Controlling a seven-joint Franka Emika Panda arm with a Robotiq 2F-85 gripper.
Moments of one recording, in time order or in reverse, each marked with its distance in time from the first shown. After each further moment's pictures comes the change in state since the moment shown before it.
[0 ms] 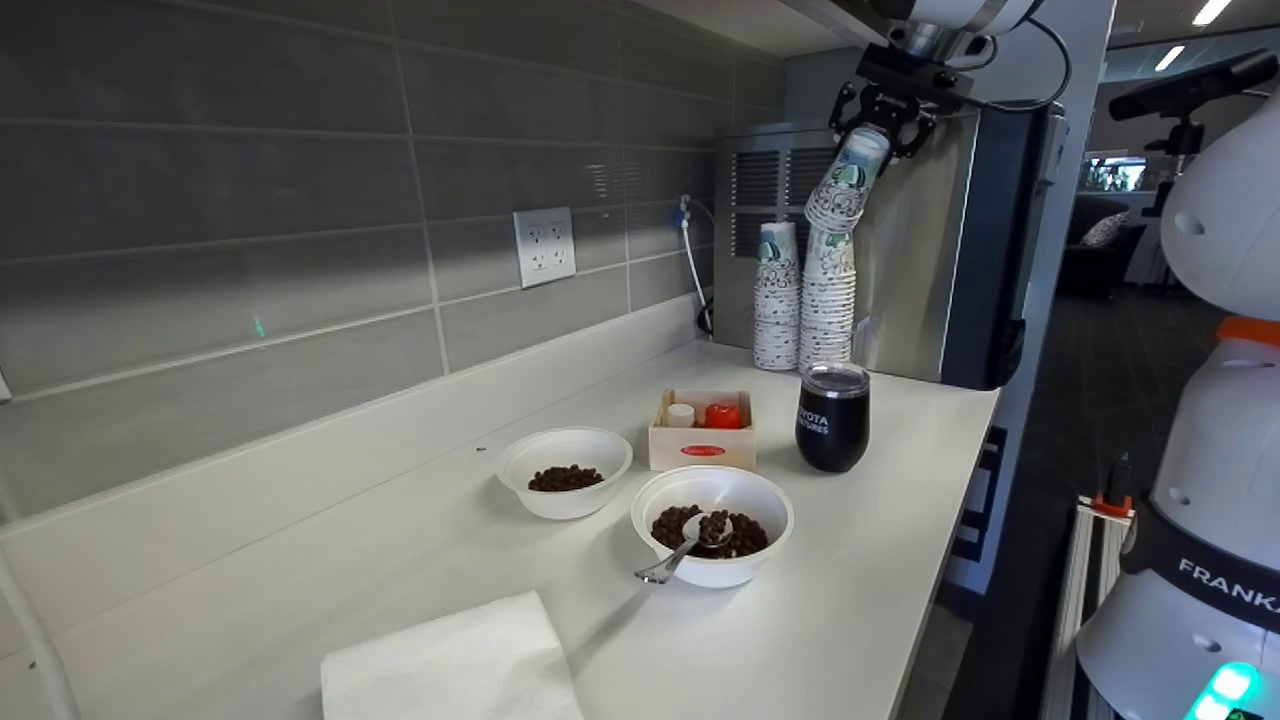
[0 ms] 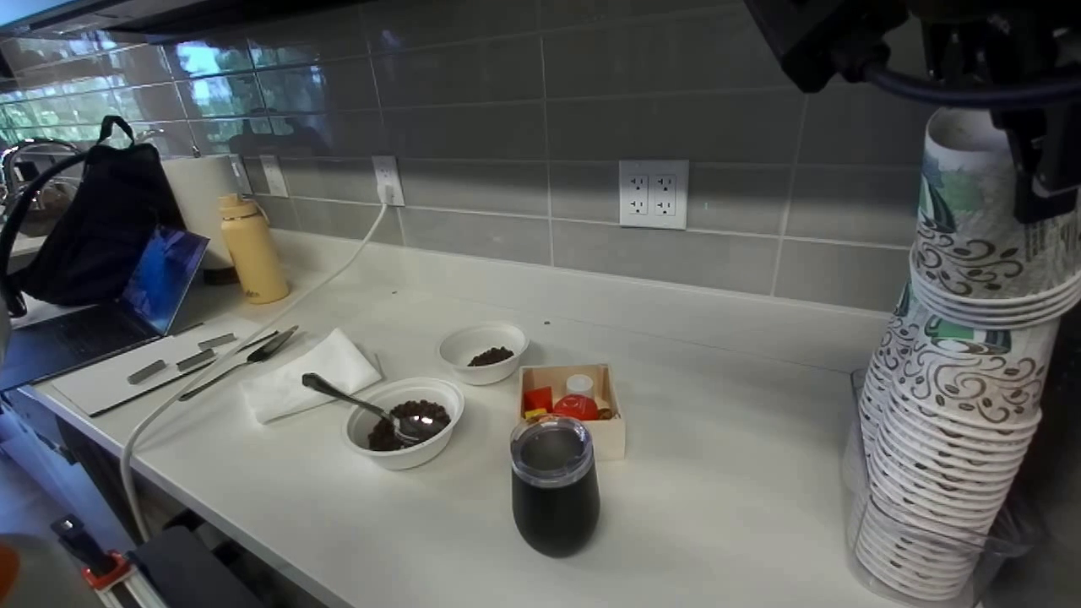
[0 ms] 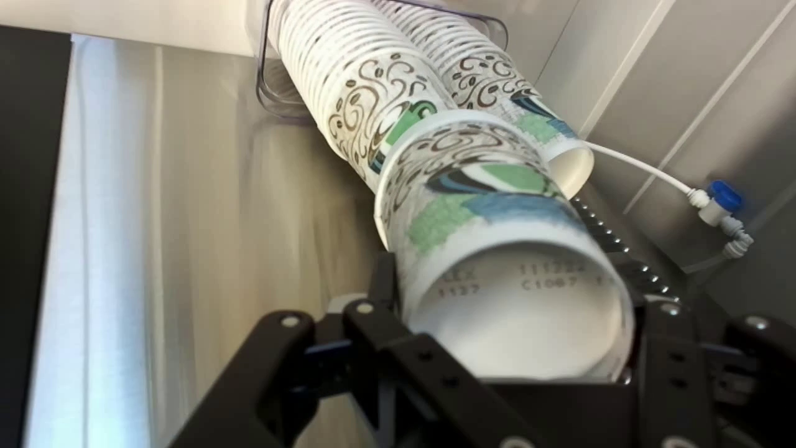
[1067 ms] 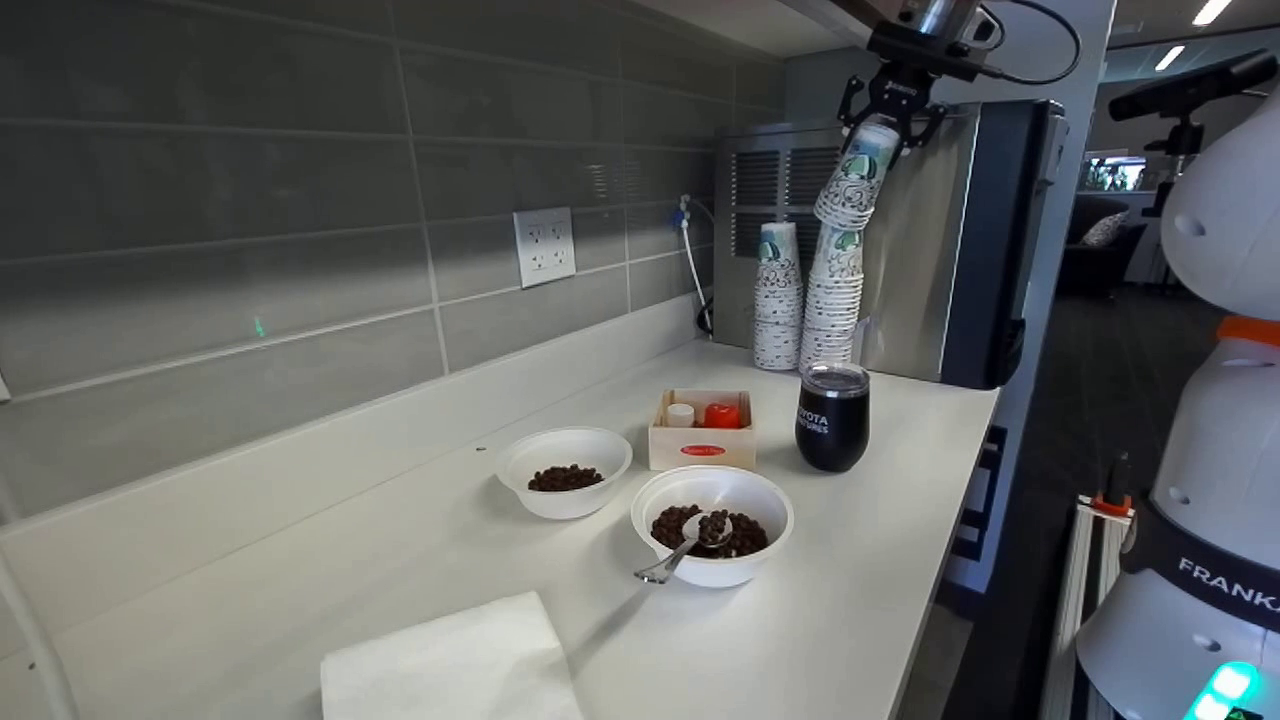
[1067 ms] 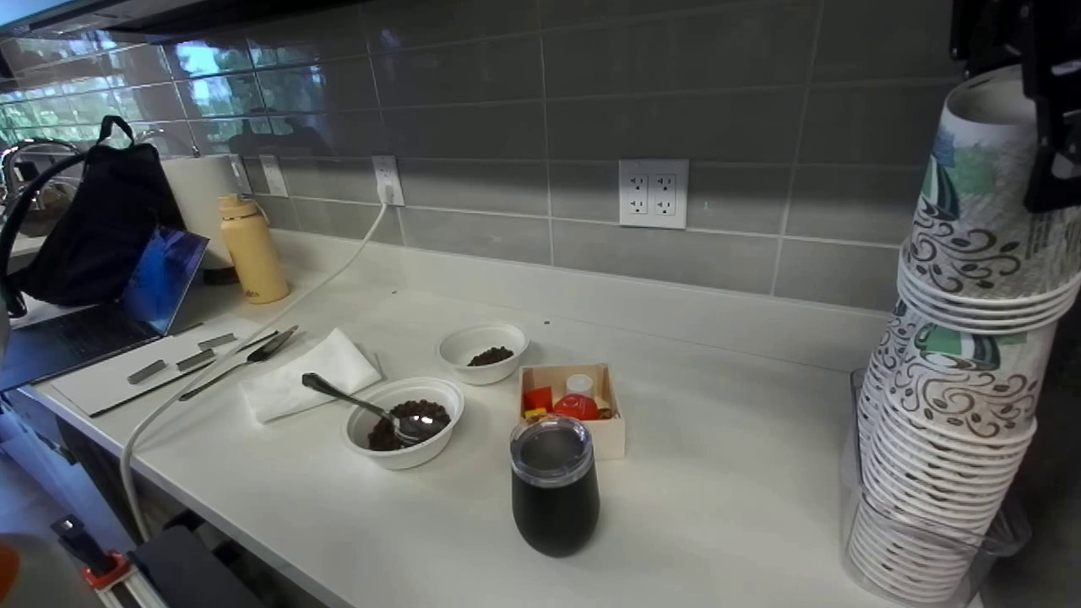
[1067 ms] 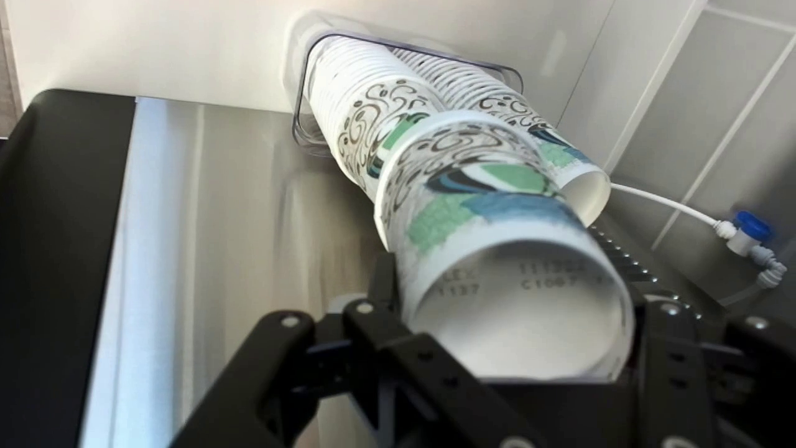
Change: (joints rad) arm 0.001 0.029 -0.036 0.128 0.010 -0.251 0.005
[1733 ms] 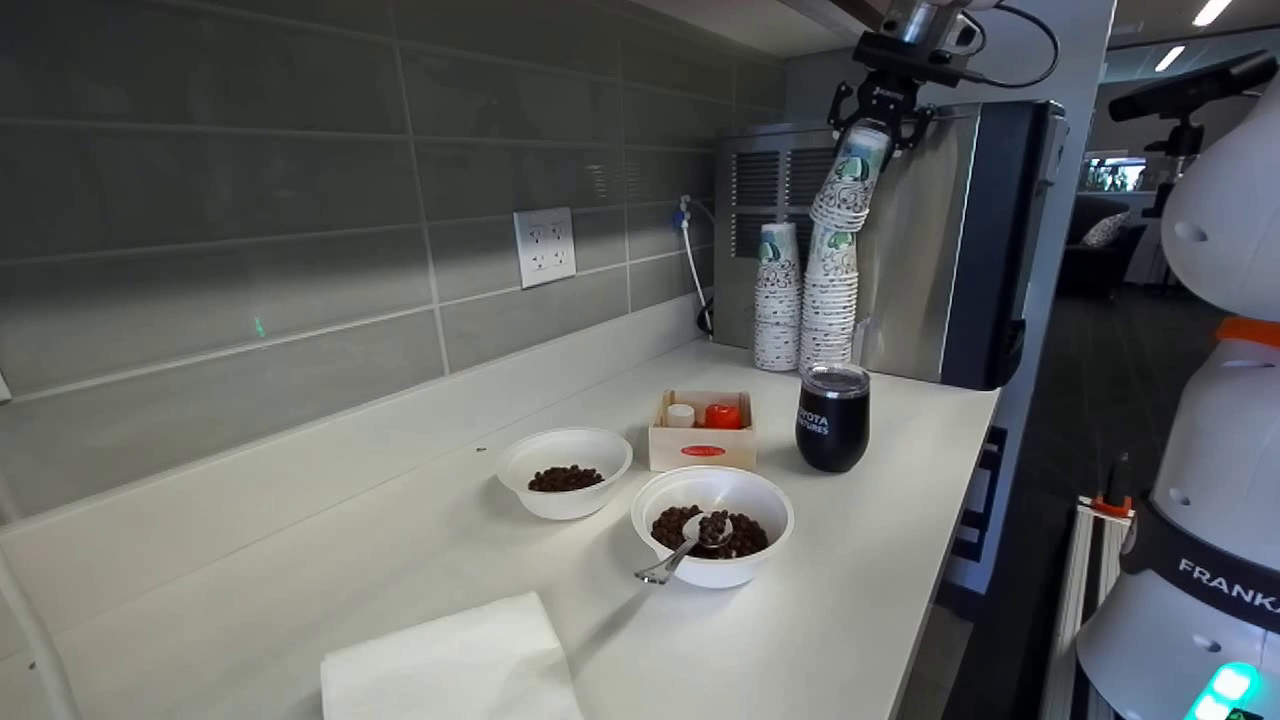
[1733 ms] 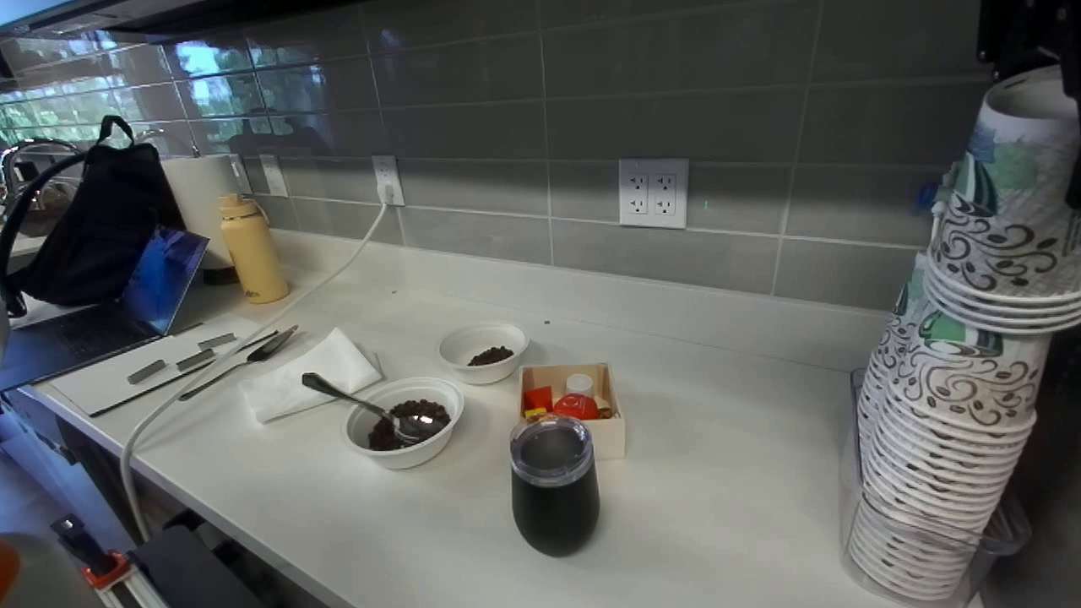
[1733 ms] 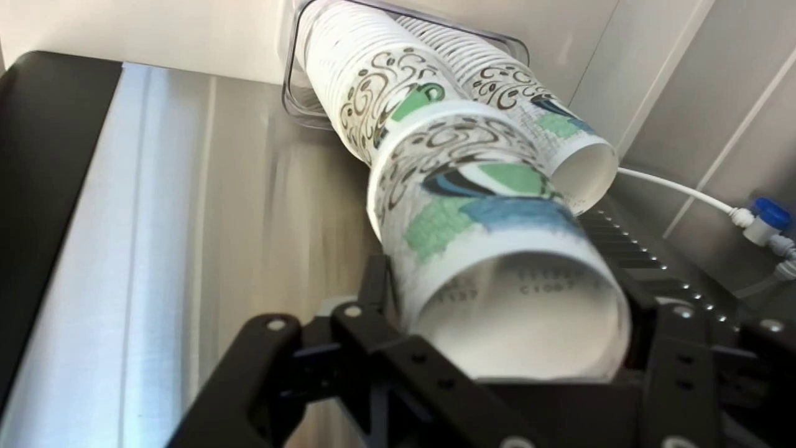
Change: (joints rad) arm 0.003 0.091 0.004 0.084 -0.006 0.000 0.002
